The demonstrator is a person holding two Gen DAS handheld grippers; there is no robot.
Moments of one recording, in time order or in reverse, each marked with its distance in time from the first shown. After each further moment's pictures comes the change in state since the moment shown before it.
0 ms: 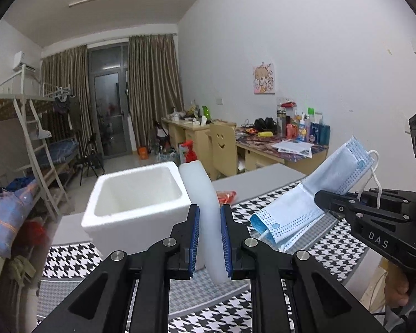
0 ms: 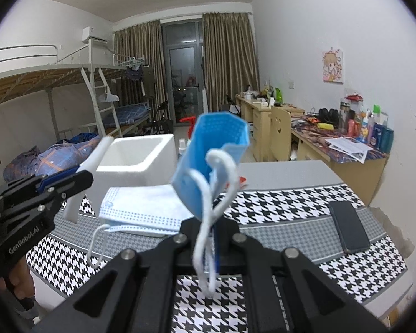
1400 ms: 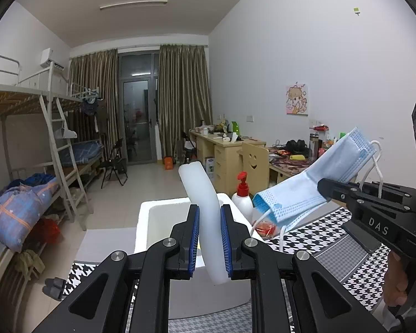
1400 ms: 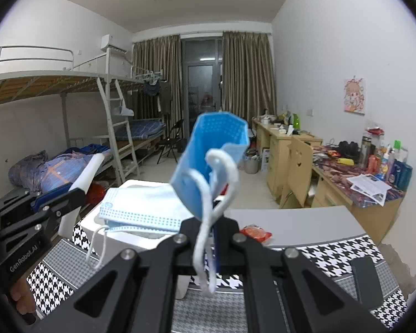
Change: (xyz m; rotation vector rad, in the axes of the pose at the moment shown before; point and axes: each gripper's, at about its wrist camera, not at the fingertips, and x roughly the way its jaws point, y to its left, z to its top) left arm 0.025 0.063 0.033 -0.083 -0.066 0.124; right arm 0.047 0.041 0.070 -0.081 -0.099 0.062
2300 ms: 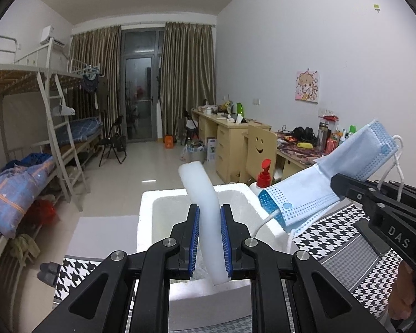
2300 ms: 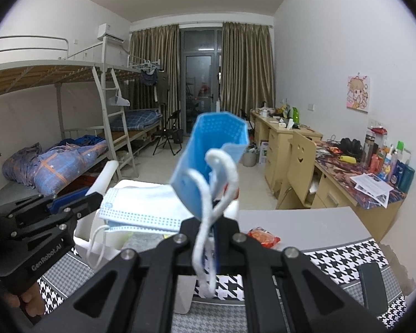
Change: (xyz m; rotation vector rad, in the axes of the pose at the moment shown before) left arm 0.060 0.027 0.001 -0.056 0.120 -0.008; right arm 0.038 0.014 0.012 -0.006 0.052 -0.037
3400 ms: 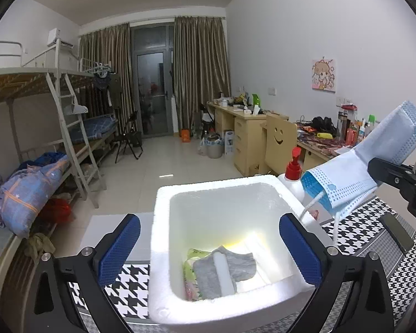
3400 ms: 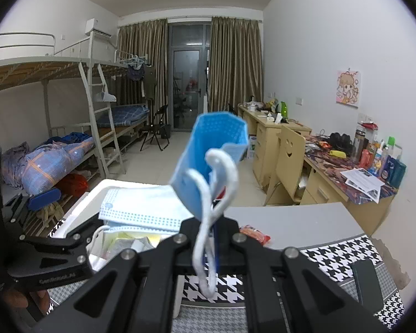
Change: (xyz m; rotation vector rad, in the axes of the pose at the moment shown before) left arm 0.027 0.011 -0.005 0.022 0.024 0.104; right arm 0.015 -0.002 0.005 0.010 0.026 -0.067
